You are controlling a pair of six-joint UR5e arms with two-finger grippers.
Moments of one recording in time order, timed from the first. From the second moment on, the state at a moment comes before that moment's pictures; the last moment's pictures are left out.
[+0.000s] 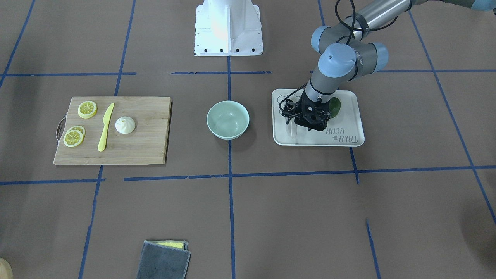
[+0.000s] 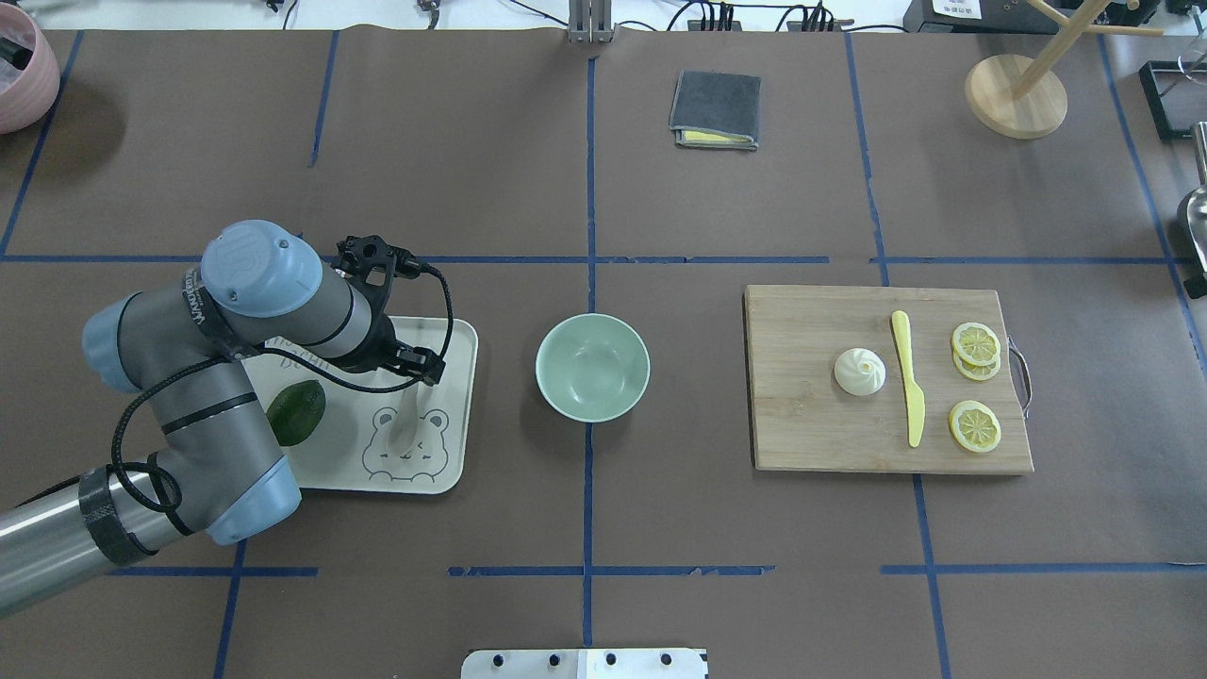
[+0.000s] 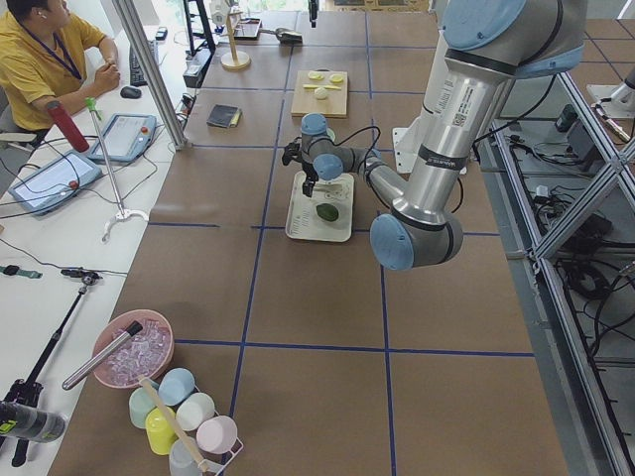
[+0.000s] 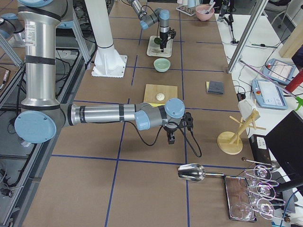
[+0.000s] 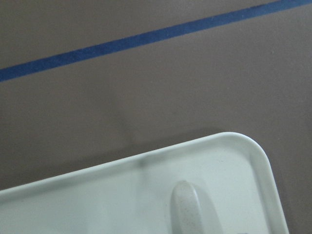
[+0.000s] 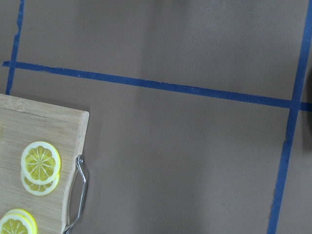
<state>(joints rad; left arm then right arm) -0.59 -1.99 -1.64 -1.92 -1.97 -0.88 1.38 -1.63 1.68 -1.35 2.48 0.18</state>
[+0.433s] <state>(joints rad) -0.58 -1.99 -1.64 -1.92 -1.97 -0.89 1.38 -1.63 1.68 -1.35 2.48 0.20</state>
